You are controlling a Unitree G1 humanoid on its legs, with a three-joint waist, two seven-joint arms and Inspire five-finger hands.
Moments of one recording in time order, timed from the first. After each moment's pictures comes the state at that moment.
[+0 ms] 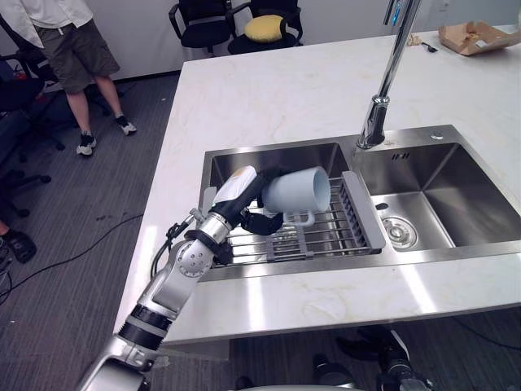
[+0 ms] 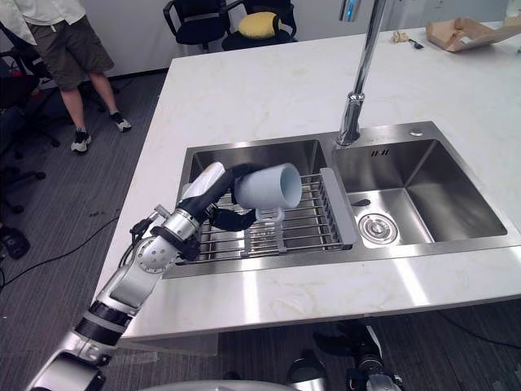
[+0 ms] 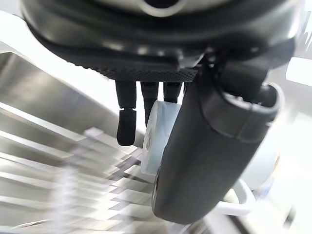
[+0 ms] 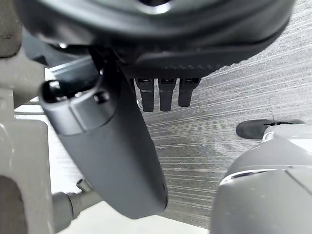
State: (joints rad) left arm -0.24 0.30 -0.25 -0.05 0.21 -0.16 -0.06; right arm 0.25 -0.18 -0.19 0.69 0.04 -0.09 0.10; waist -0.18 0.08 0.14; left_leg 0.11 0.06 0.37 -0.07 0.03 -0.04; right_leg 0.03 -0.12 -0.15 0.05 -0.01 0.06
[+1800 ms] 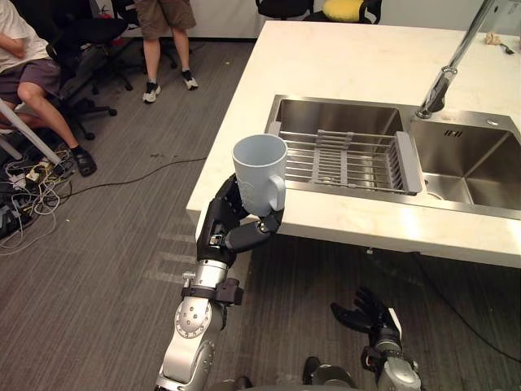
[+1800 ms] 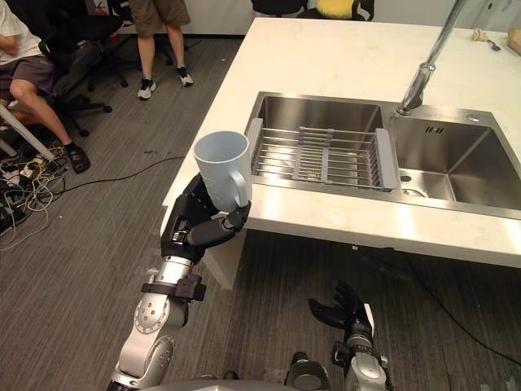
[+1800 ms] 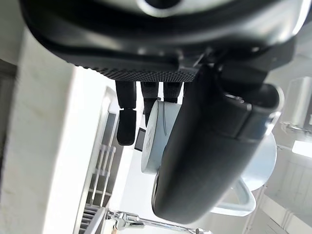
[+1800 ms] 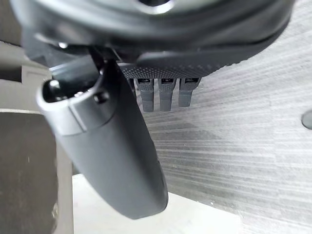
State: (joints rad) left arm 0.15 0.07 -0.26 -0.23 -0.27 -0.20 0.05; right arm 0.22 -0.07 -0.19 0.55 0.14 -0.11 -0.02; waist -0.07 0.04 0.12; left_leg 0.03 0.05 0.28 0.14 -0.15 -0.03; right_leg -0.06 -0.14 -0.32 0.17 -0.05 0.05
